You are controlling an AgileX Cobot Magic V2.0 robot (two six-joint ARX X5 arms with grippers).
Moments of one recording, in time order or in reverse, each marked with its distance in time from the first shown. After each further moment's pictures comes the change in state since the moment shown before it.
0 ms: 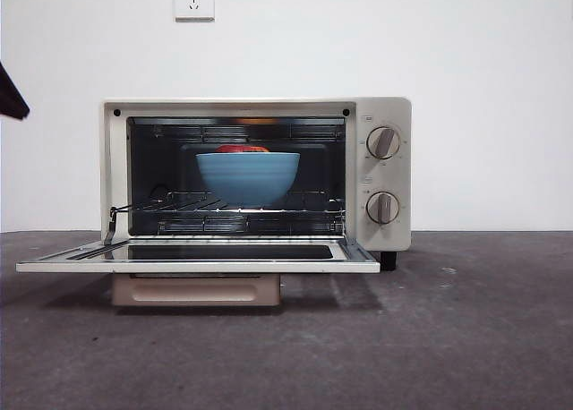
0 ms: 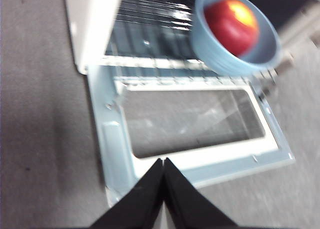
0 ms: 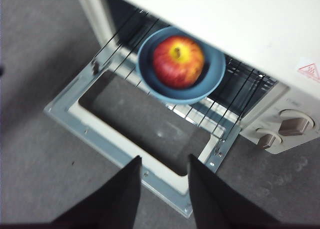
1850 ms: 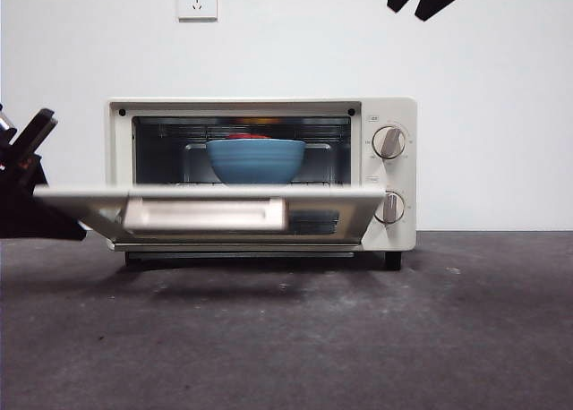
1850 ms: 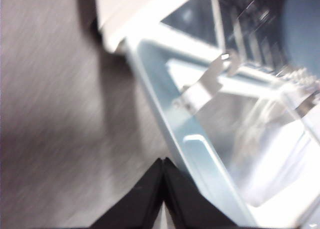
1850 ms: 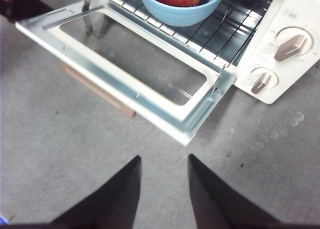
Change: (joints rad) left arm 0.063 0.613 -0.011 0.529 0.296 -0.172; right arm 0.018 -0.380 -0.513 0.169 0.019 0.000
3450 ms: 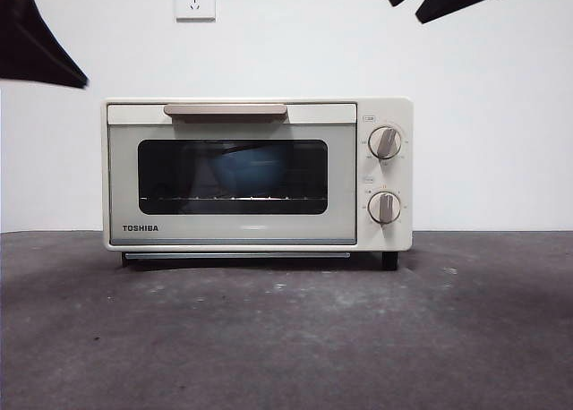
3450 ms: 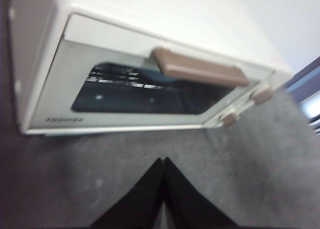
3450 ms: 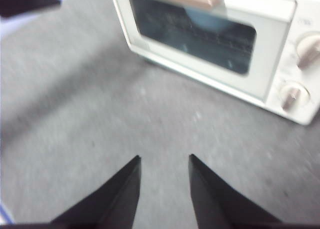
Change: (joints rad) left arm -0.143 -0.583 0.003 -0.256 -0.251 -0.009; right arm 0.006 -0.236 -0.333 0.360 -0.077 0.053
